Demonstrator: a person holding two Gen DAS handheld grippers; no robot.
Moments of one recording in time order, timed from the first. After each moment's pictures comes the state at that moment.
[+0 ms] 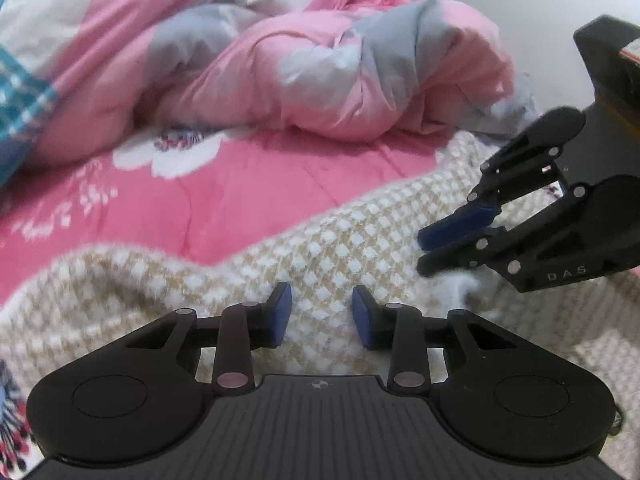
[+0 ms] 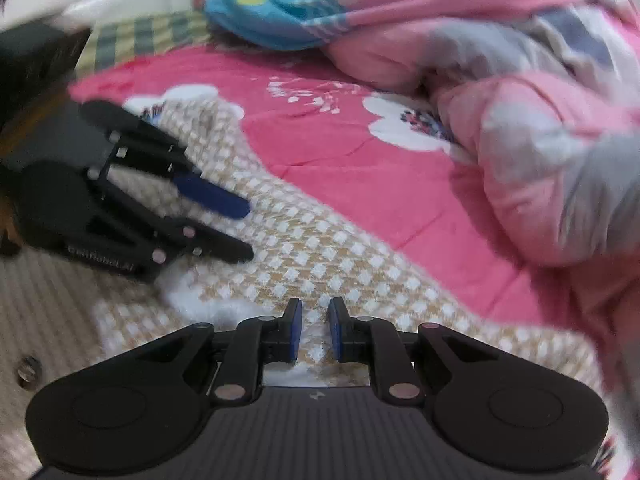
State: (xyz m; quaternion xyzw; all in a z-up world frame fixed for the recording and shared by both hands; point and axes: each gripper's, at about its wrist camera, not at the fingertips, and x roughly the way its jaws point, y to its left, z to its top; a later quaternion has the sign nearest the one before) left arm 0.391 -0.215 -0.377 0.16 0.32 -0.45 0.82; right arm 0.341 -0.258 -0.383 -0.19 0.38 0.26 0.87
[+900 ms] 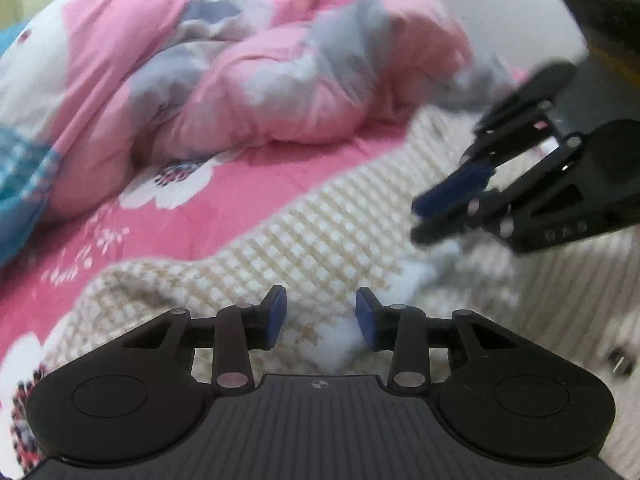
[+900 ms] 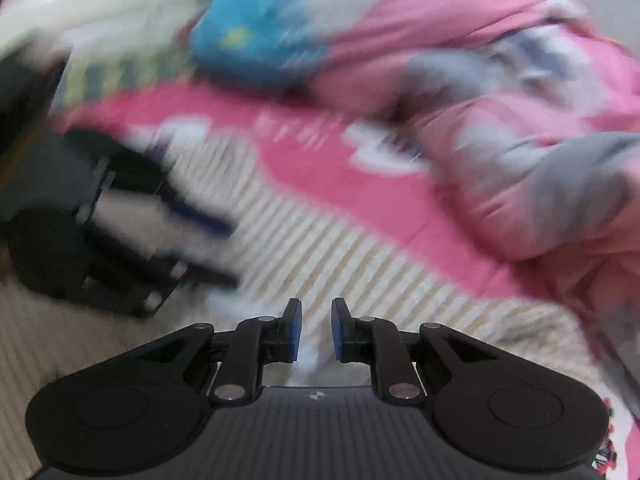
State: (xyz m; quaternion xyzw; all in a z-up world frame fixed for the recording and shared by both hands) left arm 0.353 -0.206 -0.352 0.21 0.26 -0.45 0.83; right arm 0.311 -0.265 -0.352 -0.10 0.34 0.20 0.91
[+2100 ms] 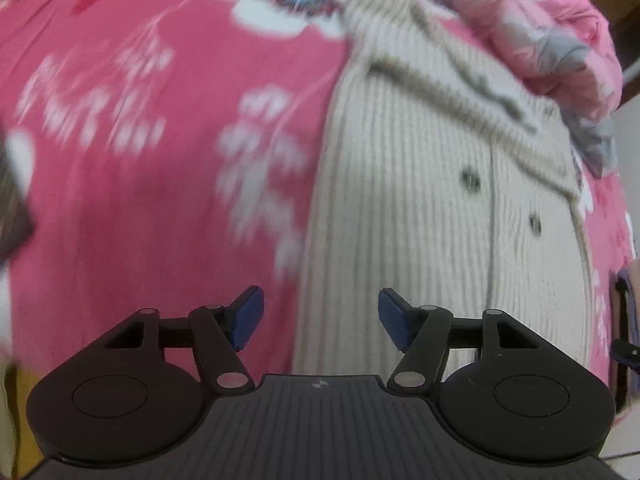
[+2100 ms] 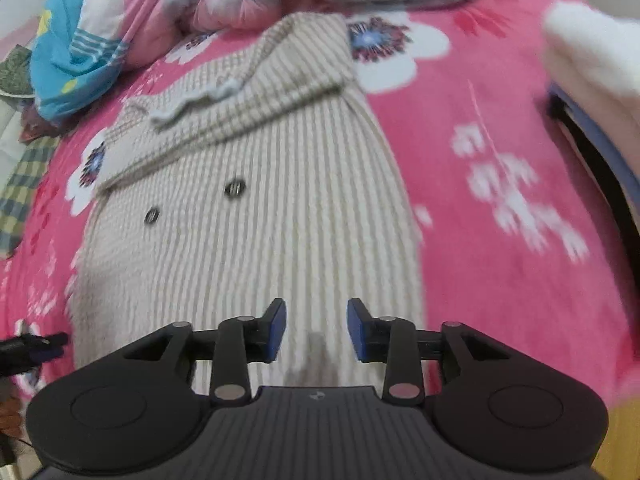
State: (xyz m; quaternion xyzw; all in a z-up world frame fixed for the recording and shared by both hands) left arm 0.161 0.072 -0.345 -0.07 0.59 -0.17 0.79; right arm -0.006 -0.336 -0.296 0.22 0.53 -0.05 0.81
